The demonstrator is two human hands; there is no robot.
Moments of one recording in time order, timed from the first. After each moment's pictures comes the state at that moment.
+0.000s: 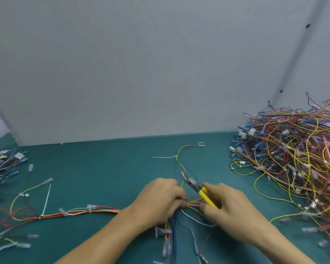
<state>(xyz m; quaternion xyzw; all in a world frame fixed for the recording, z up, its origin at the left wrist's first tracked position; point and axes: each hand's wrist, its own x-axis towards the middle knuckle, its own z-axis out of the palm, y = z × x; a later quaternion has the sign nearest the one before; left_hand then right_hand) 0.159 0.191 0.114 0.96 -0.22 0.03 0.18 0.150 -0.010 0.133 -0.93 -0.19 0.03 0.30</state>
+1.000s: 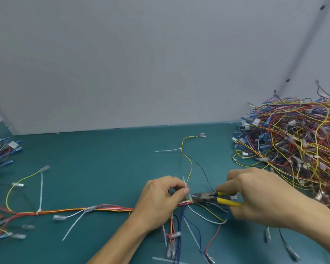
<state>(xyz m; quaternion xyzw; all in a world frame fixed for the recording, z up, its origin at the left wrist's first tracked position) 0.140 0.186 0.089 0.88 -0.07 0.06 0.47 0.165 -0.038 0.169 -0.95 -0.32 0.04 -0.02</state>
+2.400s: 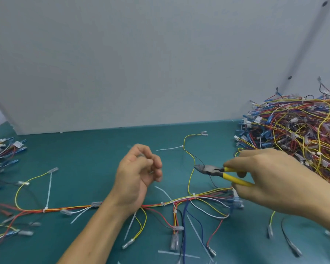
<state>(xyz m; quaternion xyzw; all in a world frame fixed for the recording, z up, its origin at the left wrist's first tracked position) 0.146 0.217 0.126 0.53 0.00 0.08 0.85 0.164 -0.041 0.194 -0.95 -0.32 -0.07 0.00</state>
